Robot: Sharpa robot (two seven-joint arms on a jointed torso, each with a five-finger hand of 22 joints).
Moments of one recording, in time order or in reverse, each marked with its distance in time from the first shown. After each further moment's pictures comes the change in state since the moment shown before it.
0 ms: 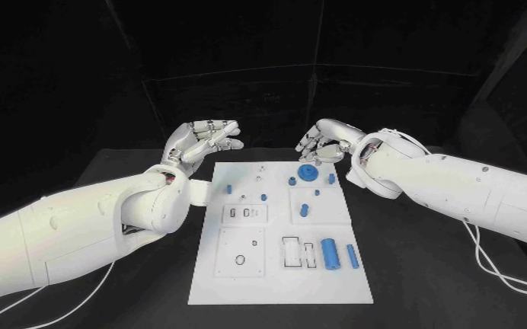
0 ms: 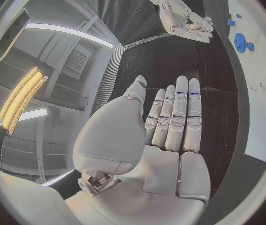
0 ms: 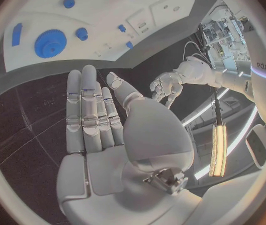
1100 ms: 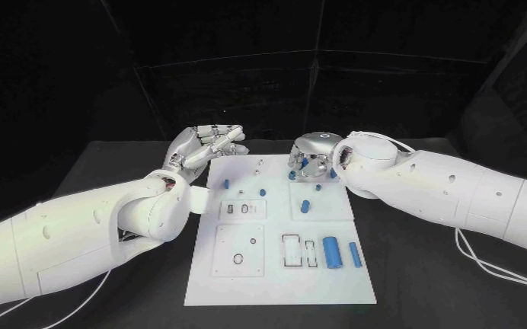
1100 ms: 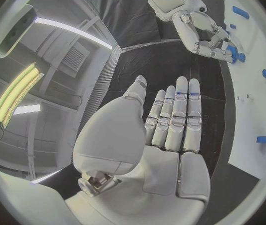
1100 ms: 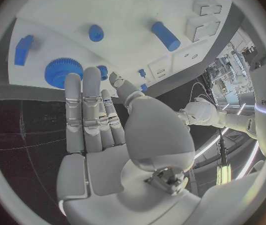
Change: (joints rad) left arm -0.001 -0.011 0.000 0.046 -0.019 0.028 -0.011; left_hand 0.000 0.000 0.000 -0.006 0.000 0.000 0.000 -0.008 -0.001 0.000 0.000 -0.010 -0.001 0.000 0.000 -0.008 0.002 0.000 0.000 0.000 0.000 -0.003; right arm 0.003 0.082 0.001 -0.027 -0.356 0.180 -0.141; right_hand -0.018 -0.024 0.022 0.041 -0.029 -0.049 -0.003 -0.008 0.000 -0.065 0.004 0.000 0.011 0.002 -0.003 0.330 0.232 0.000 0.021 0.004 0.254 0.204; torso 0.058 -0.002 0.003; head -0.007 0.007
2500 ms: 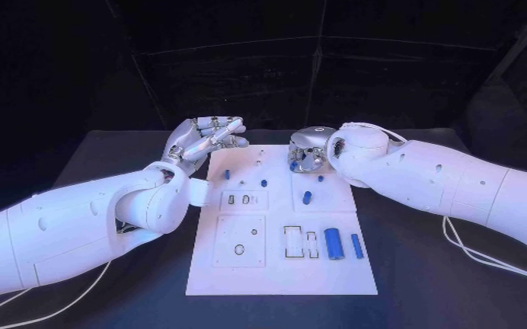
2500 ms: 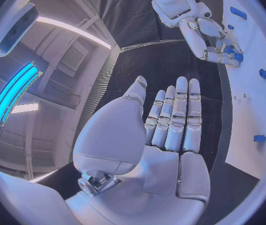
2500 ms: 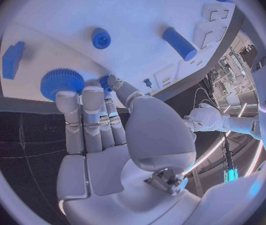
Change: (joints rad) left arm 0.006 -0.015 0.000 0.019 -0.001 0.004 -0.009; left_hand -0.004 0.004 0.003 -0.003 0.000 0.000 0.000 -0.004 0.000 0.000 0.000 -0.004 0.000 0.000 0.000 -0.008 0.002 0.000 0.003 0.004 0.000 -0.002; right arm 0.001 0.062 0.001 -0.078 -0.019 0.075 0.003; right_hand 0.012 0.007 0.123 0.030 -0.004 0.070 -0.014 0.012 0.006 0.069 -0.021 0.004 0.004 0.003 -0.004 0.305 0.258 -0.016 0.097 -0.011 0.221 0.284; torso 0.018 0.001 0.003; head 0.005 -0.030
